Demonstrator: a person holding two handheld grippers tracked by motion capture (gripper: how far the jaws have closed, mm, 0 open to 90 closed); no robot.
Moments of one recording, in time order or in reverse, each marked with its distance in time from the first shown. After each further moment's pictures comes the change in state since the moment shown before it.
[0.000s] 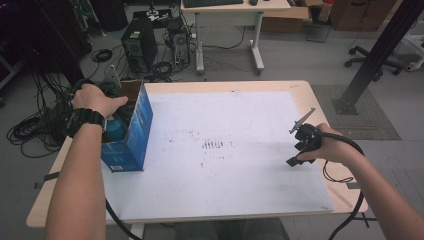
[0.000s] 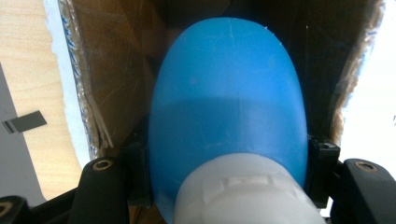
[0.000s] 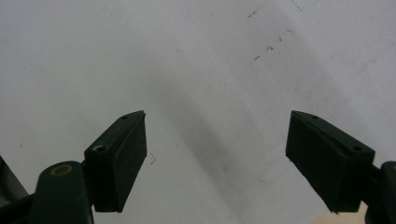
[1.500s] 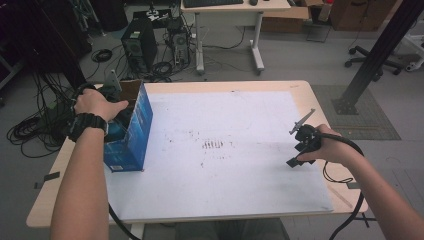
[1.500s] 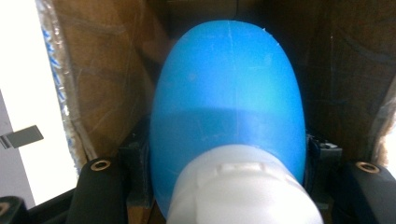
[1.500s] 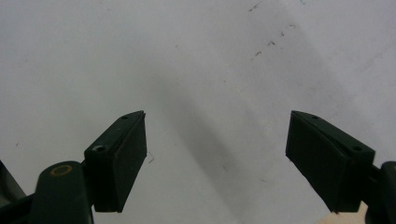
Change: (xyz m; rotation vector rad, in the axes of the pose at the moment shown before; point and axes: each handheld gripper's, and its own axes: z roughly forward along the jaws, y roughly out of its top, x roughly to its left) left arm 0.005 0.000 0.014 -0.041 0.003 0.009; right arm -0.001 -0.002 0.004 0.007 0.005 0.006
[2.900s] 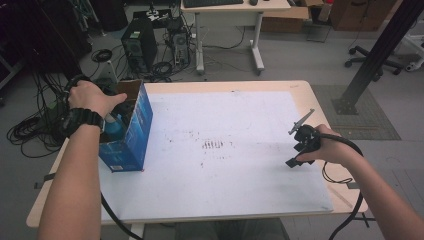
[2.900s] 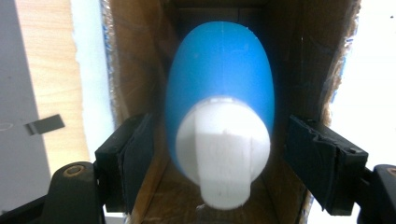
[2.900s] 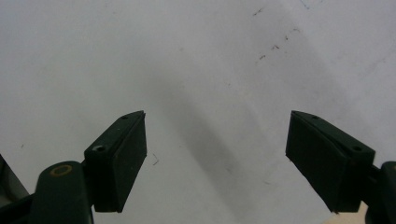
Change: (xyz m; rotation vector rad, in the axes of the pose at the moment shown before) left arm -0.007 -0.007 -0.035 -0.034 0.048 -0.022; right arm 0.003 0.002 -0.001 -0.005 0.001 -0.008
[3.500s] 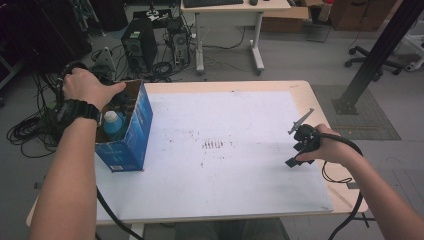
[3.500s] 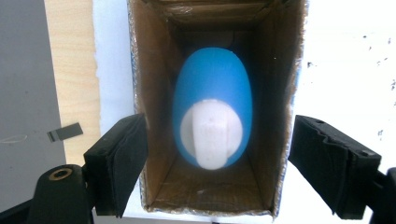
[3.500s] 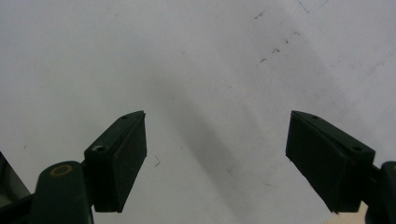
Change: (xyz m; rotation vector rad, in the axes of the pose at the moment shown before) left arm -0.005 0.000 -0.034 -0.058 0.009 0.011; right arm 0.001 0.002 -0.001 0.000 -0.002 -0.003
